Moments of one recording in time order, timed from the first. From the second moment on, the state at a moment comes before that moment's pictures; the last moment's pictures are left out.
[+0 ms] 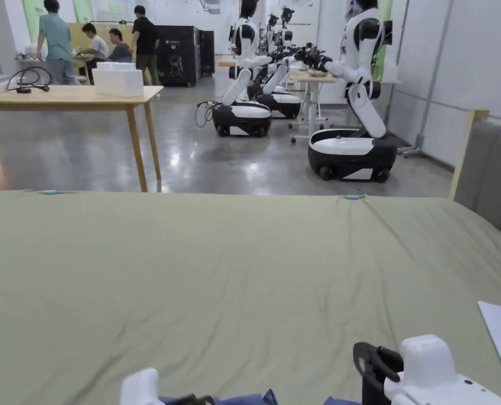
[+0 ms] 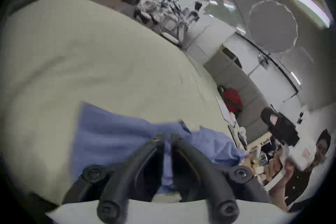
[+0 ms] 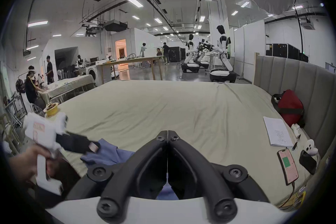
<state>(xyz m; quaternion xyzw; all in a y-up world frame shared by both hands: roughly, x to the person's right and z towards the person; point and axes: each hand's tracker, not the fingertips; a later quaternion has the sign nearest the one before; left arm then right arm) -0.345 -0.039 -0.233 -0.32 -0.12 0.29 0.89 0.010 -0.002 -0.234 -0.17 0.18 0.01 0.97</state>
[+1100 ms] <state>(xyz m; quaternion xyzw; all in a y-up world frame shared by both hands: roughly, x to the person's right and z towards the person) -0.484 -0.062 -0.260 -0.33 0.00 0.39 0.86 0.011 0.010 -0.243 -0.16 0.19 -0.02 0.97</state>
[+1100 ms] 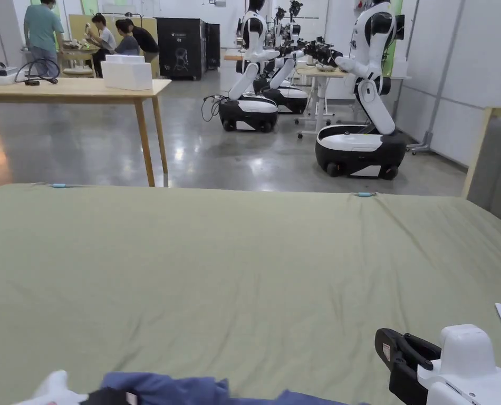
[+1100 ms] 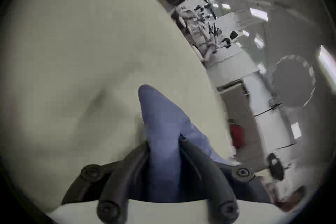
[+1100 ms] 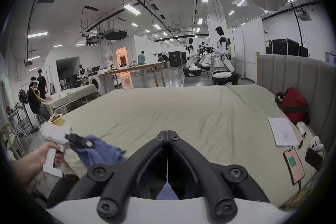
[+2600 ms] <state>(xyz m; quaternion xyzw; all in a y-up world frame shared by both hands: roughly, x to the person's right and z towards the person) -0.260 -0.064 -0.229 -0.33 -0.13 0.16 0.92 -0.056 -0.059 -0.266 -0.29 0.26 -0.13 0.91</state>
